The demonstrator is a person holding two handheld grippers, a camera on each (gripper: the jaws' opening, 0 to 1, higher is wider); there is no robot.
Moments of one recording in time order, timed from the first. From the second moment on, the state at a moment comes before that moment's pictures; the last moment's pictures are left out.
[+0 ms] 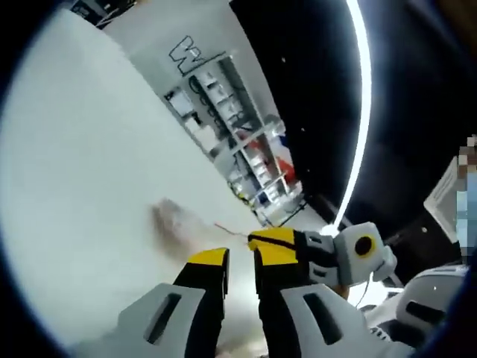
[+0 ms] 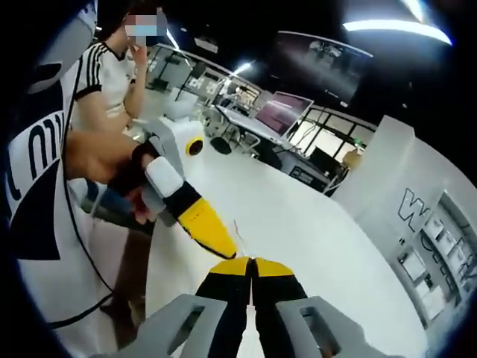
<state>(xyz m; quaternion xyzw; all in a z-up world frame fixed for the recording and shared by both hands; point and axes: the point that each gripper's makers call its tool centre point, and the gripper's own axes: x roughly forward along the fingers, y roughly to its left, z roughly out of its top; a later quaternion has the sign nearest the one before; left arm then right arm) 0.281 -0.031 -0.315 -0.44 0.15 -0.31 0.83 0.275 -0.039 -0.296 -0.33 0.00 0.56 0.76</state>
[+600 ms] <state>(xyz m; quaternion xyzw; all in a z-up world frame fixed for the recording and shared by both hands) 0.281 -0.033 -0.310 -0.47 0.15 -0.30 0.82 0.269 -0.038 -0.300 -0.34 0.00 0.56 0.75</state>
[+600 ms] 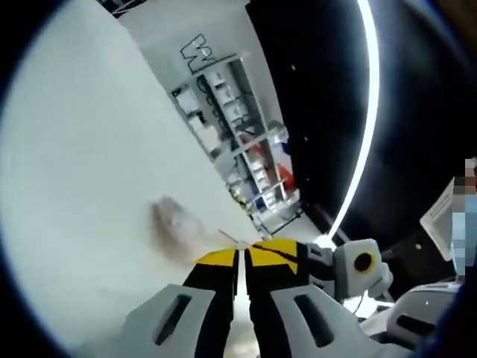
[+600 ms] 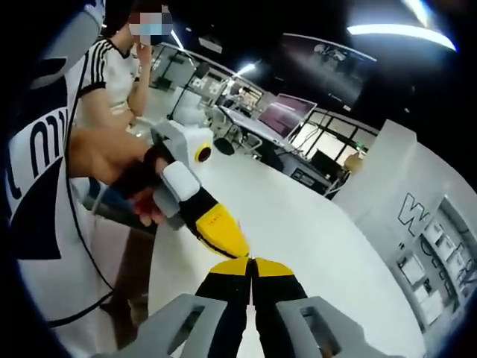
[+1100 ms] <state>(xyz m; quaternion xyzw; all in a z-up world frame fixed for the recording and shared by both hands) 0.276 -0.036 -0.328 -0.37 0.17 -0.30 0.86 0.270 -0.044 -0.303 -0.29 0.09 0.63 0.72</state>
